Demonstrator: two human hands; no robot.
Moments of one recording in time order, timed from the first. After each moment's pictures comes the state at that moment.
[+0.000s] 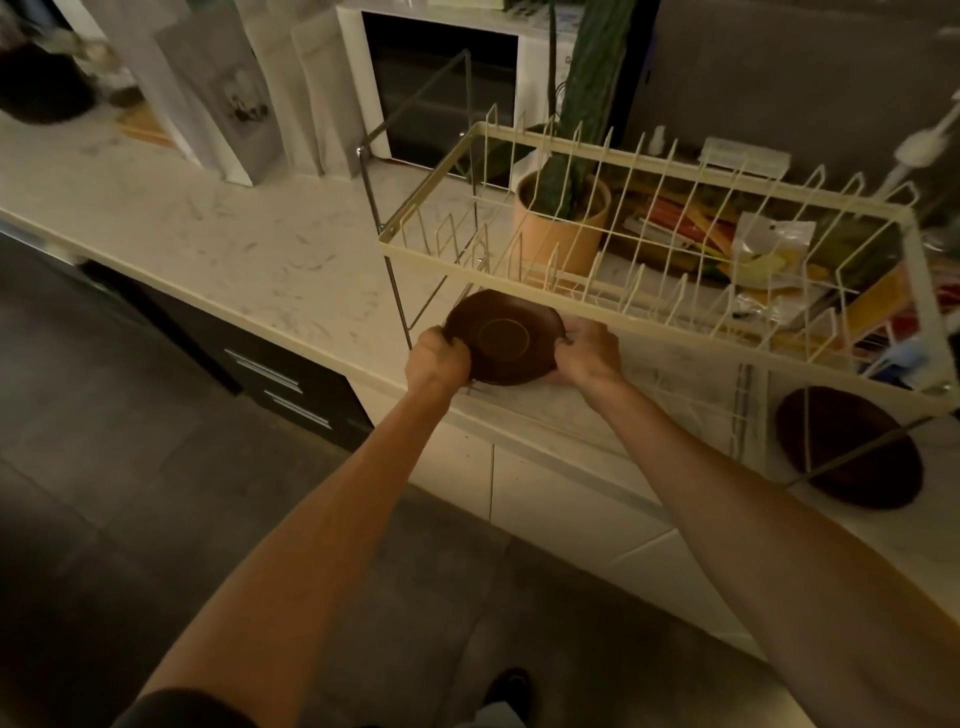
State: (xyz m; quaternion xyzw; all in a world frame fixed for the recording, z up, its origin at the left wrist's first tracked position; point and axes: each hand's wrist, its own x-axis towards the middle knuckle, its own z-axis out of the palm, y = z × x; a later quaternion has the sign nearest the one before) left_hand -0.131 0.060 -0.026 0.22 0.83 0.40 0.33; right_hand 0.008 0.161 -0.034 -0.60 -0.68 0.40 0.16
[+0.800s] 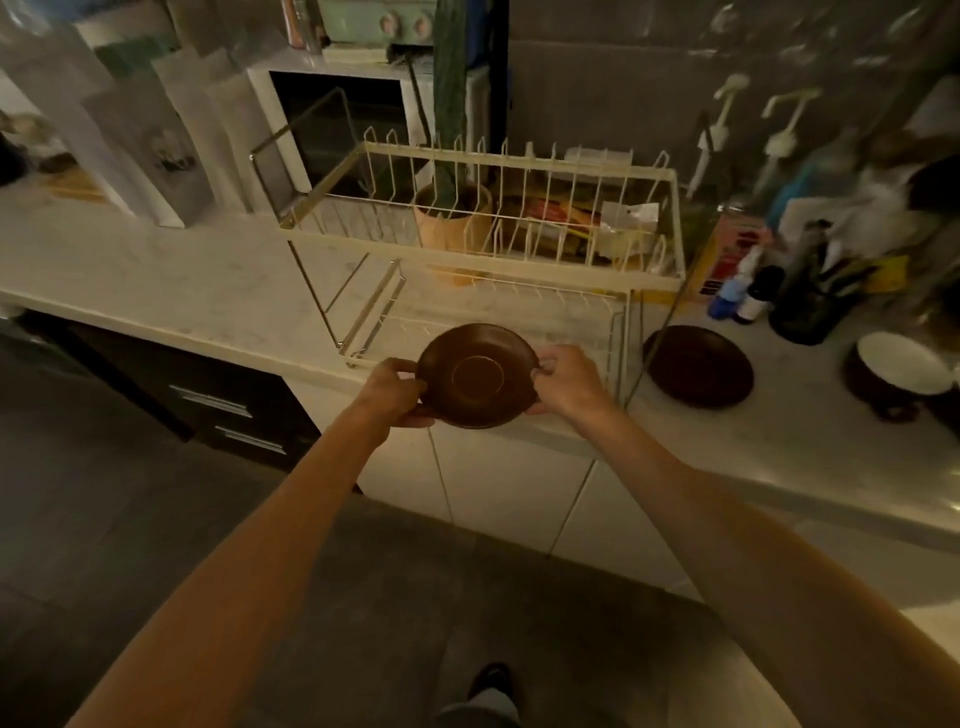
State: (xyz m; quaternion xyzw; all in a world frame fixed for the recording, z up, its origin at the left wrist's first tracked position) left_hand -0.035 -0.015 0.006 0.23 0.76 0.40 0.46; right_hand 0.157 0.074 -0.007 -0.56 -0.65 0.48 0.21
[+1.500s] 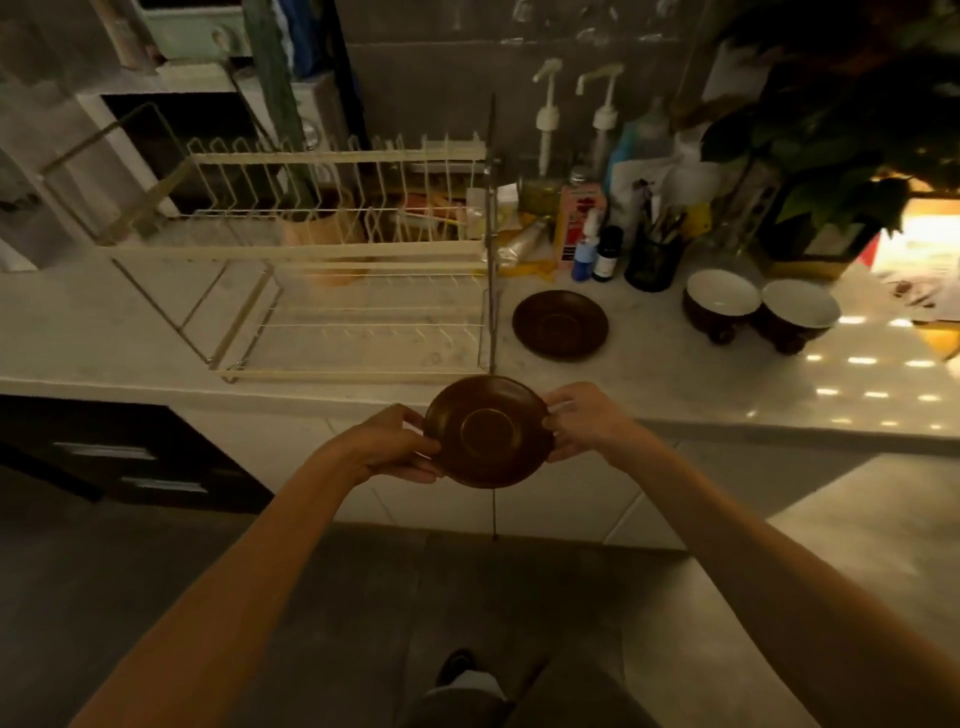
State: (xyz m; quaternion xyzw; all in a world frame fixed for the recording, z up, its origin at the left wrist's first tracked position) left_hand 0.108 -0.032 -0.002 0.35 0.69 0.23 0.59; right_hand 0.348 0.030 -0.008 -0.59 -0.56 0.56 0.15
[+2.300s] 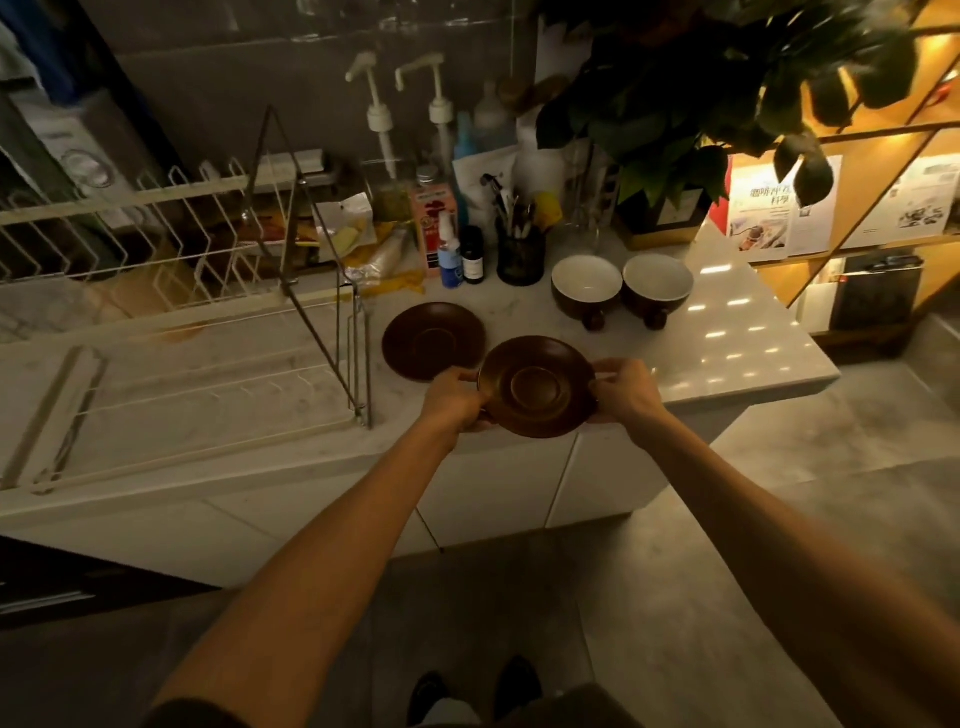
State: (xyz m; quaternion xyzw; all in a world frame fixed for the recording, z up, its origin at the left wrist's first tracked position) left_hand 0.311 0.094 -0.025 0.39 0.67 0.28 0.57; right_hand 0.524 0.094 -0.050 -0.76 -0.39 0.43 0.30
